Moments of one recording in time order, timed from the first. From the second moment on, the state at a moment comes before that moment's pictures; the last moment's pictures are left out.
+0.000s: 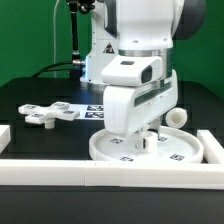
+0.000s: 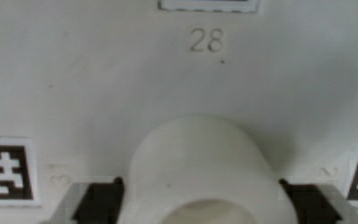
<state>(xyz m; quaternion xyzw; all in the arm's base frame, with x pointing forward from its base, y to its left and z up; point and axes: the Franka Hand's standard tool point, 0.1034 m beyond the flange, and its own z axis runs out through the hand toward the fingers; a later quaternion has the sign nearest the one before) 0.567 0.038 0.014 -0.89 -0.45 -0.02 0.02</state>
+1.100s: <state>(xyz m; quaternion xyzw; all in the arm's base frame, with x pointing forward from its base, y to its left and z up) 0.536 0.035 0.065 -0.94 -0.35 -0.04 0.01</state>
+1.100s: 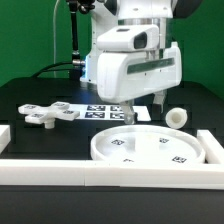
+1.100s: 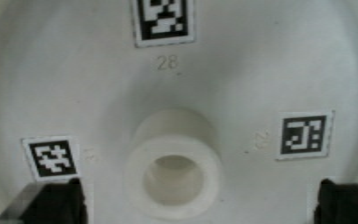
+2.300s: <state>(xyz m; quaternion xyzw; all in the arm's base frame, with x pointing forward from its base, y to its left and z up) 0.485 0.076 0.058 -0.99 0.11 -0.03 0.05</state>
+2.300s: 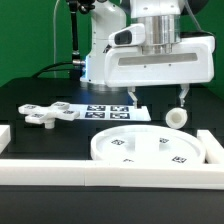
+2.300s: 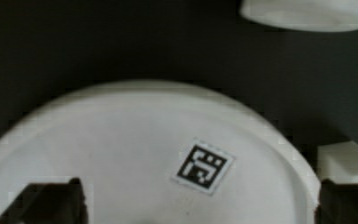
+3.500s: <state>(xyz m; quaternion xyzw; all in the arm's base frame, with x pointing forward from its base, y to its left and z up) 0.464 0.096 0.049 -0.95 0.24 0.18 0.10</state>
